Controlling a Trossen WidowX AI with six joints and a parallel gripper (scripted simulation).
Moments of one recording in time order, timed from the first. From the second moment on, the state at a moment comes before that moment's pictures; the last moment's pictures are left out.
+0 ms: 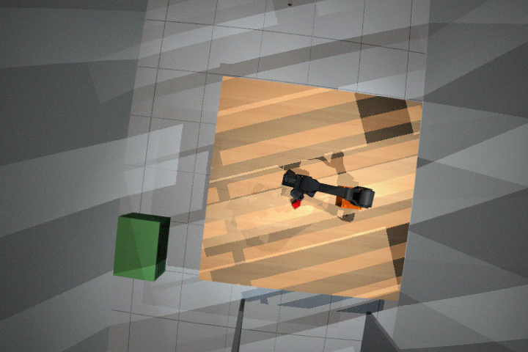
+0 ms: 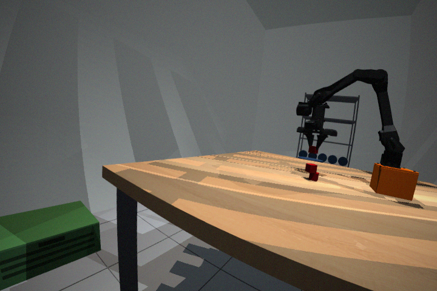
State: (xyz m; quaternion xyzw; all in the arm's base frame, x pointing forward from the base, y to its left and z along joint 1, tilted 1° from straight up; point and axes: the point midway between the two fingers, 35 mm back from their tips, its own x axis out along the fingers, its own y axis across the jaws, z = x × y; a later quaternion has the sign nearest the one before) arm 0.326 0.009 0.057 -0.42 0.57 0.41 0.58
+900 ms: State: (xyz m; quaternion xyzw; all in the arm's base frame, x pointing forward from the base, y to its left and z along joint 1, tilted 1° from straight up) arm 0.293 0.083 0.051 -0.33 0.62 0.33 0.63
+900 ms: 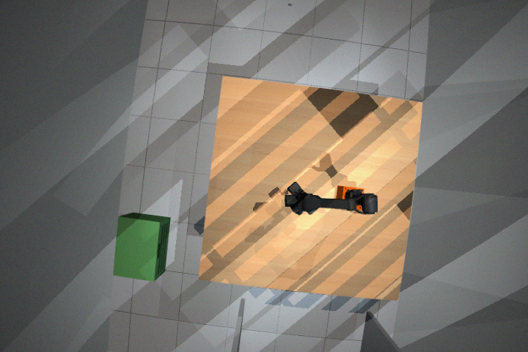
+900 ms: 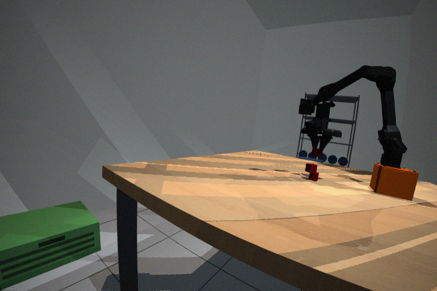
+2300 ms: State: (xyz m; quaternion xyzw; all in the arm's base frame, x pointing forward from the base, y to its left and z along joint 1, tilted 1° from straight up) arm 0.271 0.117 0.010 -0.29 0.63 0.28 0.66
